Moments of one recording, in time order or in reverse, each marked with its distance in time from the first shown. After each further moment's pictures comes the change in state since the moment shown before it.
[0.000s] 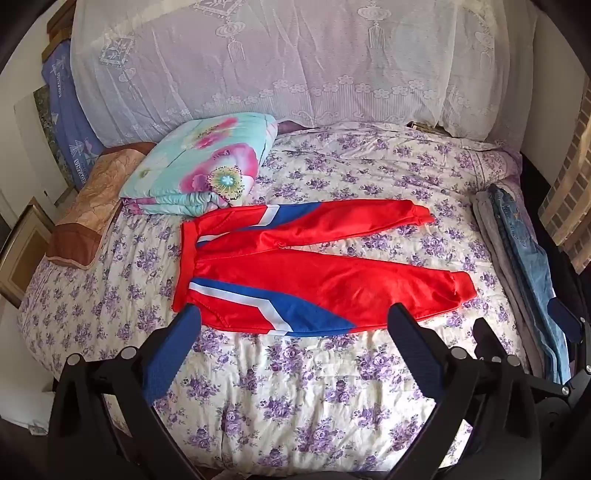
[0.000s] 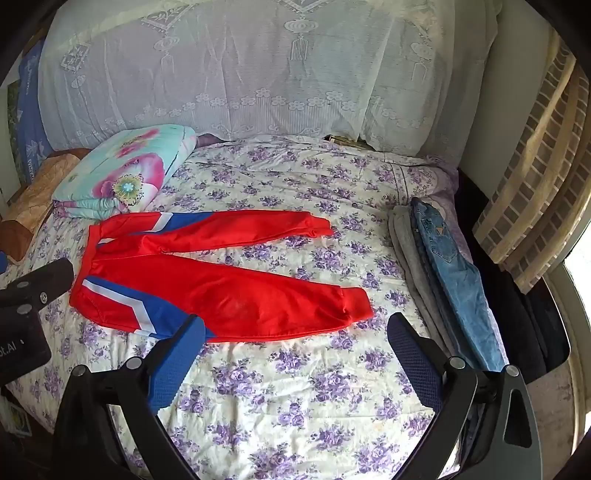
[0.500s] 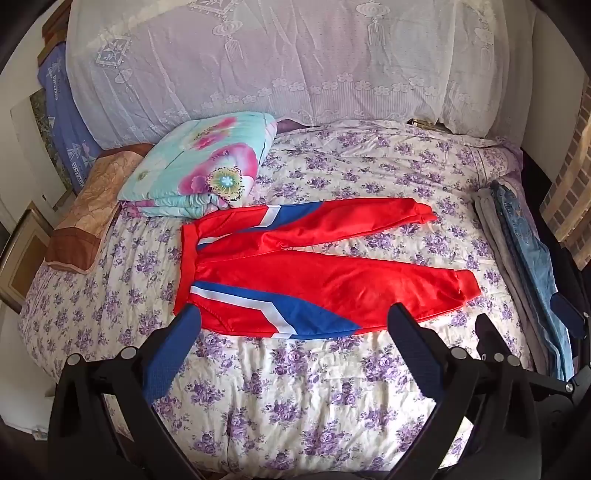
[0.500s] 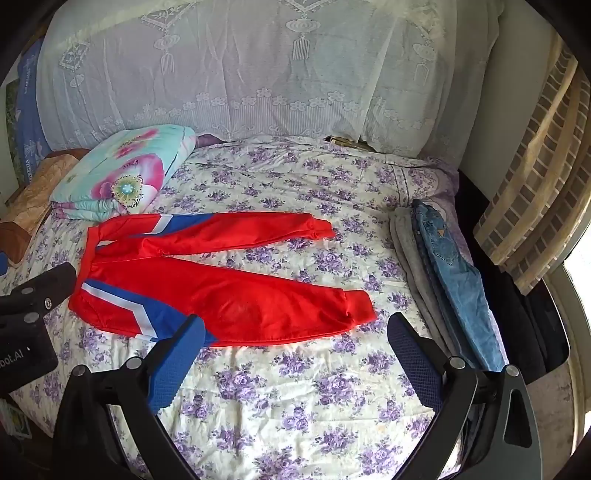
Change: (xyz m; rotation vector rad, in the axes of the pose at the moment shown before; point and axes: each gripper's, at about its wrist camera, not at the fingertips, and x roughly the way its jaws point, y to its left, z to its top) left arm 0.009 -0.003 0.004 0.005 0.011 0.011; right arm 0.002 0.009 0.004 0.003 -0.004 -0.001
